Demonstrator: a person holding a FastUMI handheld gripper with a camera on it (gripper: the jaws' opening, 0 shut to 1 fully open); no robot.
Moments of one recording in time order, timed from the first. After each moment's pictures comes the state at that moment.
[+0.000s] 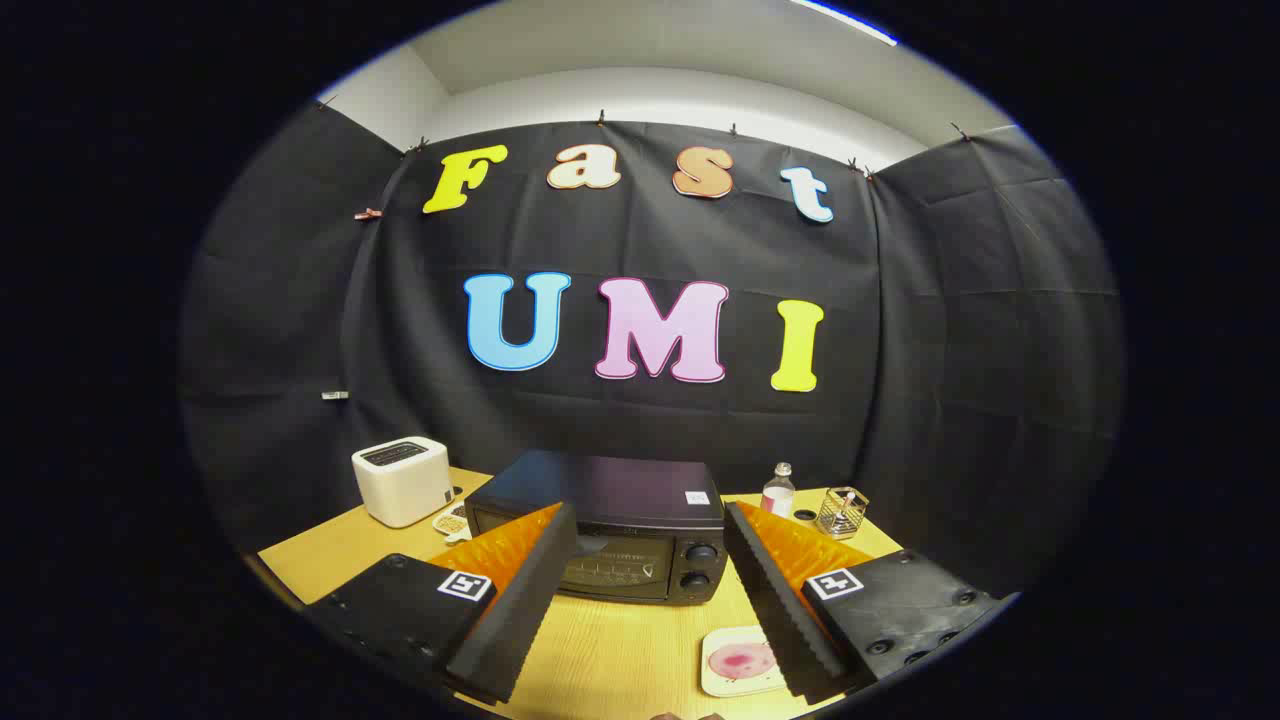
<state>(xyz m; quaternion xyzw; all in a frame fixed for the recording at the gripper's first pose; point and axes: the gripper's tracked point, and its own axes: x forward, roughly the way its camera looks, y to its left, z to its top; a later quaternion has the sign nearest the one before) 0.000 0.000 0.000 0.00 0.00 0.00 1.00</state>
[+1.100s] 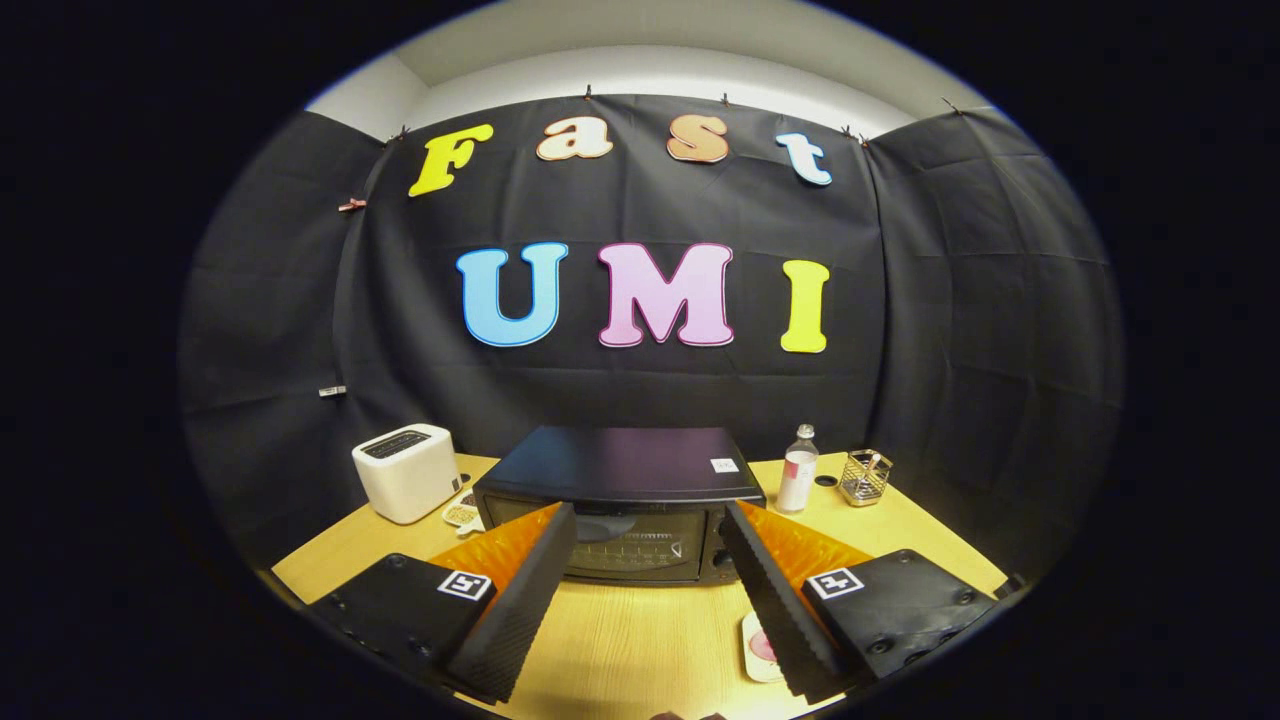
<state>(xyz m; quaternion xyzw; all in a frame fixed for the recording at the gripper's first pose) 0.031 0.030 -0.030 0.03 0.05 0.00 1.00</state>
